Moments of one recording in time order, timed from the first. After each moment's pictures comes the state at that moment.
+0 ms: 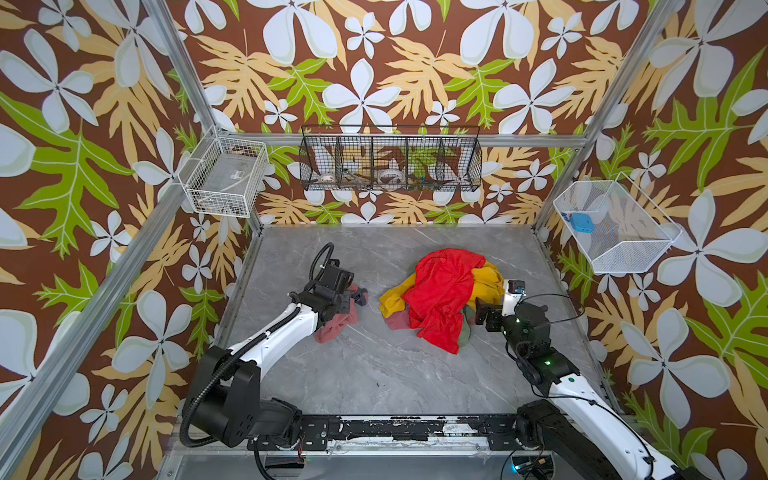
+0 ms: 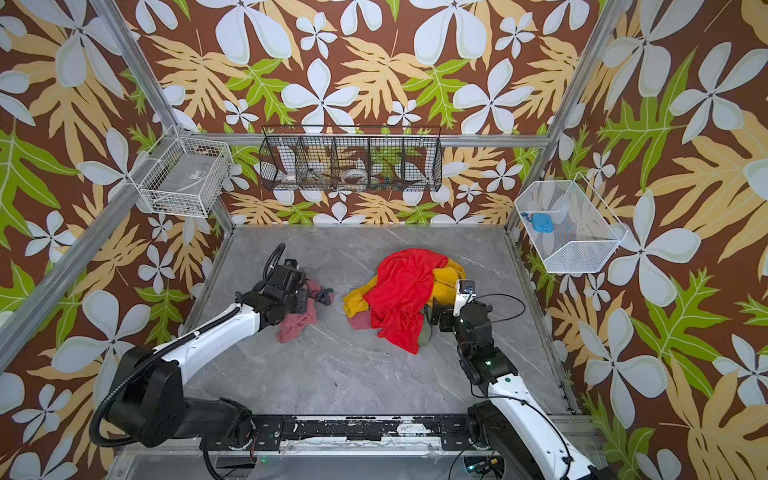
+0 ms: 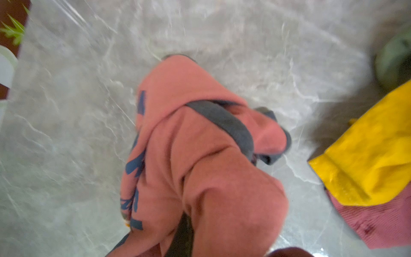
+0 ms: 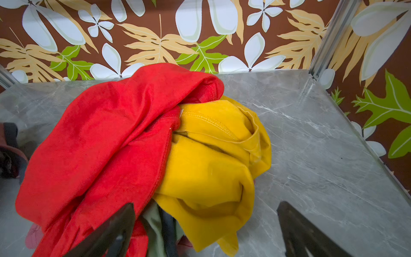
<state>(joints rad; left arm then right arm) -0.39 1.38 0.92 -0.43 -0.33 -0.27 0.28 0.77 0.41 -0.02 0.20 0.17</state>
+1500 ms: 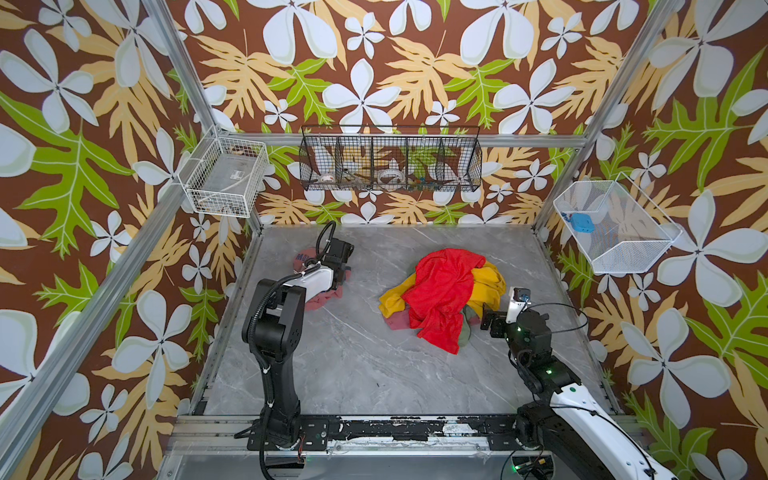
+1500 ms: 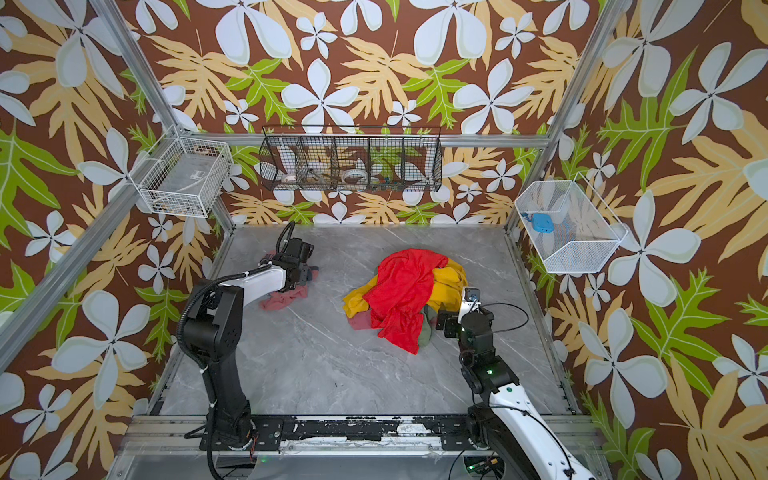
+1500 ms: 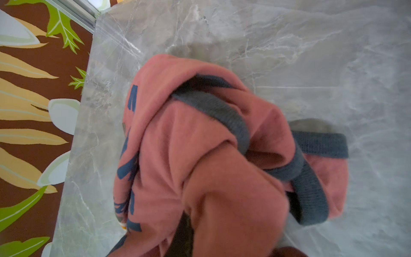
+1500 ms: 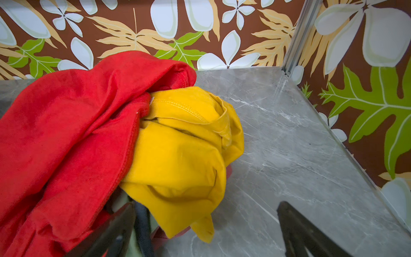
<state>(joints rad) -0.26 1.97 1.31 -0.31 -0.54 -0.08 0.28 0.69 0.33 -0.03 0.31 0.16</state>
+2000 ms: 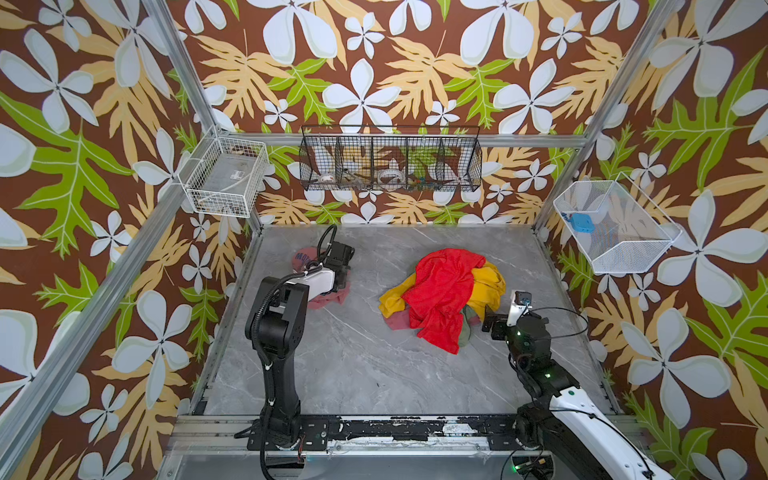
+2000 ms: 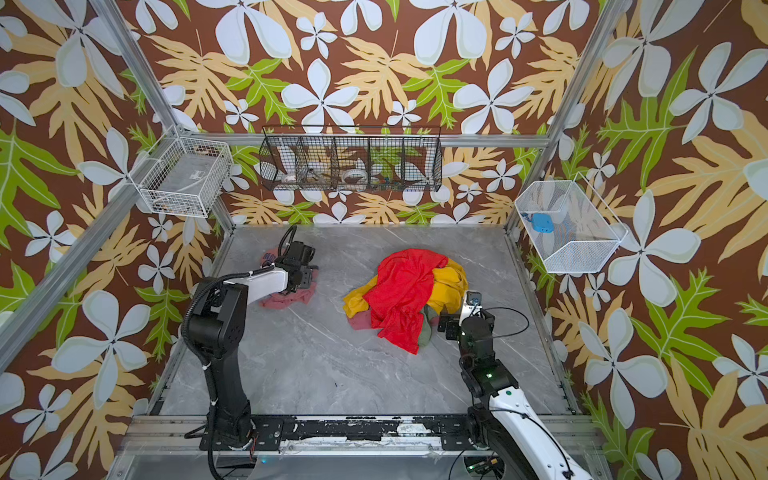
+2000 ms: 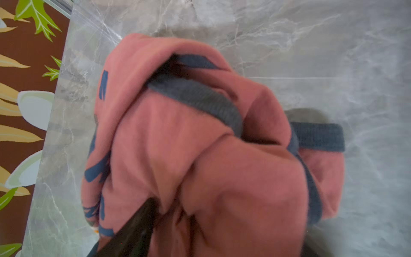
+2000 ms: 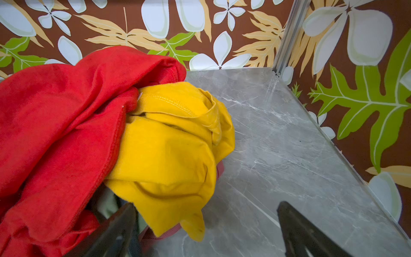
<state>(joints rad) -0.26 1.98 1.27 -0.27 -0.50 -0.11 0.28 0.67 0.28 0.02 0.36 0.14</state>
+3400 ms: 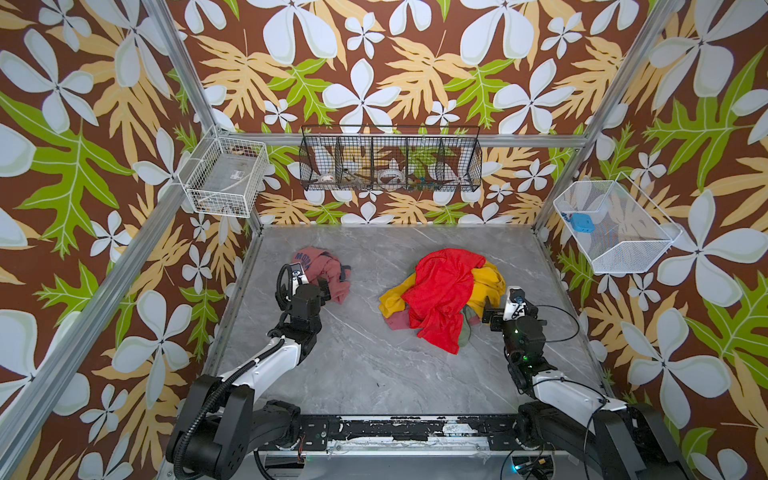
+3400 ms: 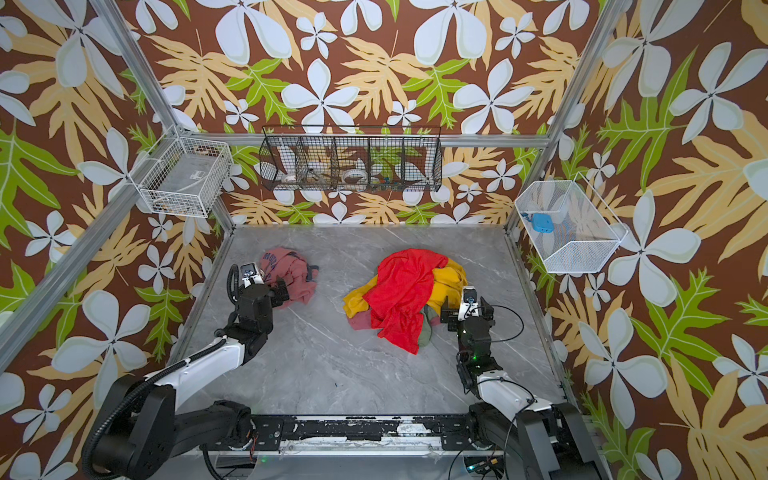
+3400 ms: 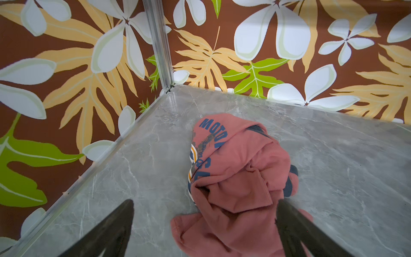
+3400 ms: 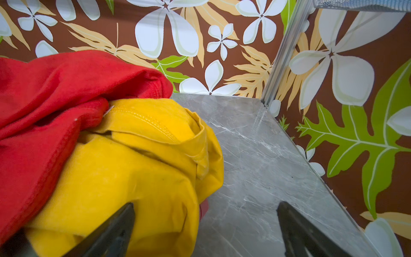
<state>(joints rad) -0.26 1.21 0.48 0.39 -0.62 -0.21 0.17 1.09 0.15 0.75 0.30 -0.07</state>
